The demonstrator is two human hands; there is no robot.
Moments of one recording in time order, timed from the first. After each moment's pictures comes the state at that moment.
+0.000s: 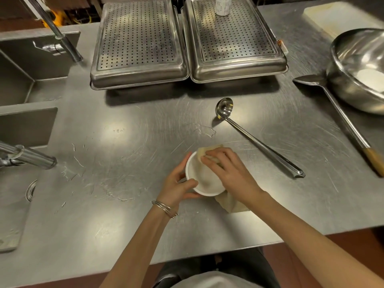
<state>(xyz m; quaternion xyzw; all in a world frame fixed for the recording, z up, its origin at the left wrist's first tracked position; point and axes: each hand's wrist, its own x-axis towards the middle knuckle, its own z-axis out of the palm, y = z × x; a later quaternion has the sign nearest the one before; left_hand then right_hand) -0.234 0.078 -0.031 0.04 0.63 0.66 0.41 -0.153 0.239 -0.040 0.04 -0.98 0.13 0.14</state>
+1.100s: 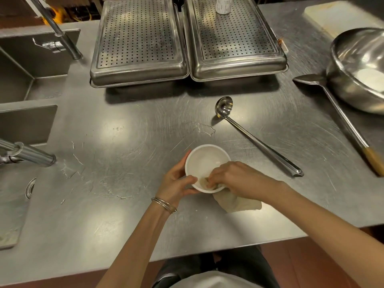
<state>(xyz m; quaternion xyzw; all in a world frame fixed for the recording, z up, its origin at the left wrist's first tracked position) -0.233 0.081 -0.028 0.01 0.59 0.69 0.42 -0.157 0.258 -0.016 0.14 -0.97 0.18 -0.12</state>
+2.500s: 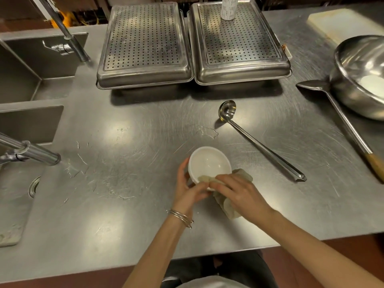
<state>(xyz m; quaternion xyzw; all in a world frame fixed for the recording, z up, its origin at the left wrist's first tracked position) -0.203 0.093 -0.045 -0.04 0.56 0.75 0.35 -0.121 0.239 -0.059 0.11 -0.97 0.13 0.17</state>
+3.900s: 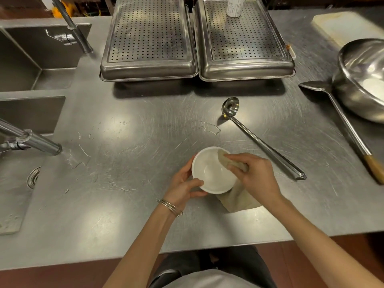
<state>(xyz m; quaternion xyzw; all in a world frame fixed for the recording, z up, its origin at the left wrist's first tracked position) -0.220 0.072 -0.040 0.02 0.57 0.69 0.44 -0.135 0.247 -0.015 -0.17 -0.90 0.37 0.16</state>
